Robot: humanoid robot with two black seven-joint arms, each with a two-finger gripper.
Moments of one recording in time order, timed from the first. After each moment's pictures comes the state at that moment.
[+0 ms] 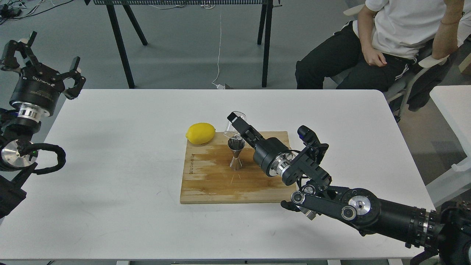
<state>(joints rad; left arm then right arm) -0.59 0.55 -0.90 -0.74 0.00 -0.49 -0.48 0.73 -0.14 0.20 1.21 -0.95 -0.49 0.13</state>
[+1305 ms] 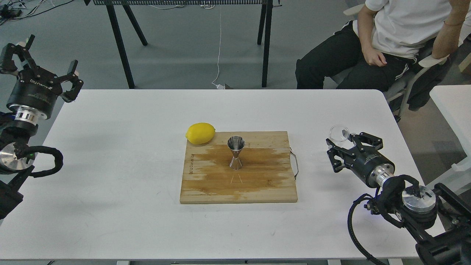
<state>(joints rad) -0.58 0.56 -0.89 -0.74 0.00 -0.49 -0.48 0.16 -0.35 1.11 1.16 0.51 0.01 -0.07</state>
